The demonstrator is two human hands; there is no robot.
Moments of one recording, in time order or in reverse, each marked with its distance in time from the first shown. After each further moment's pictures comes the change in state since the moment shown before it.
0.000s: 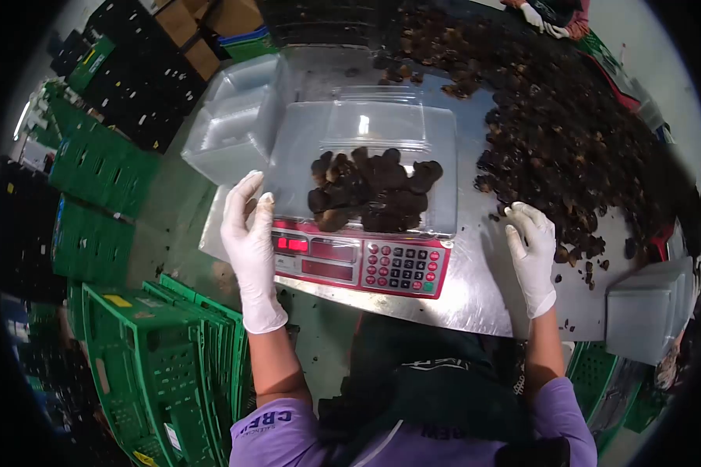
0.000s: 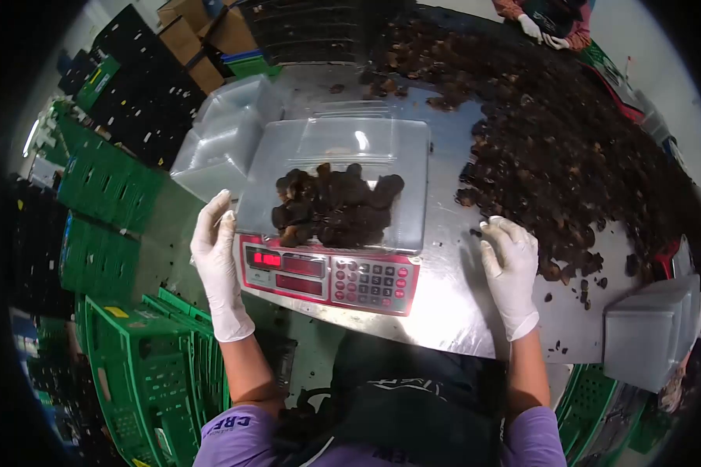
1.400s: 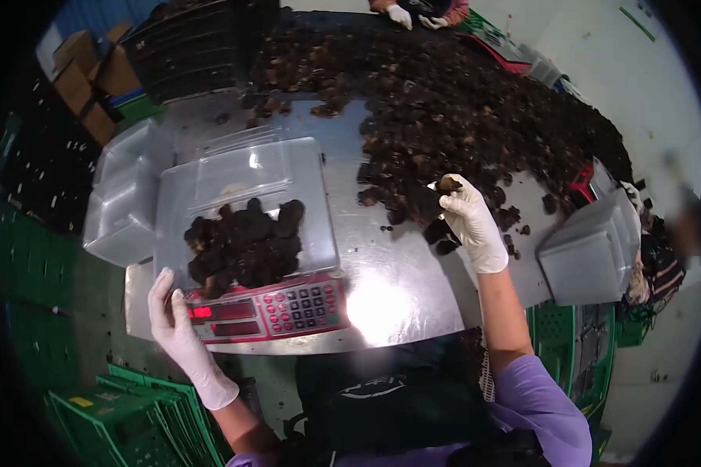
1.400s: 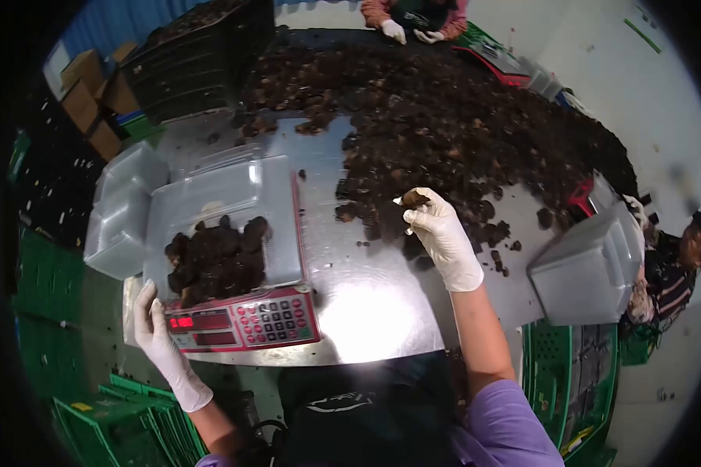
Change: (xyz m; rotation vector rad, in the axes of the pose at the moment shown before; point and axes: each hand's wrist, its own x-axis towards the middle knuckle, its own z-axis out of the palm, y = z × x) left_hand -0.032 -0.018 0.015 0.010 0.017 -0.044; right_hand 0.034 0.070 -0.026 1.439 -0.052 0.605
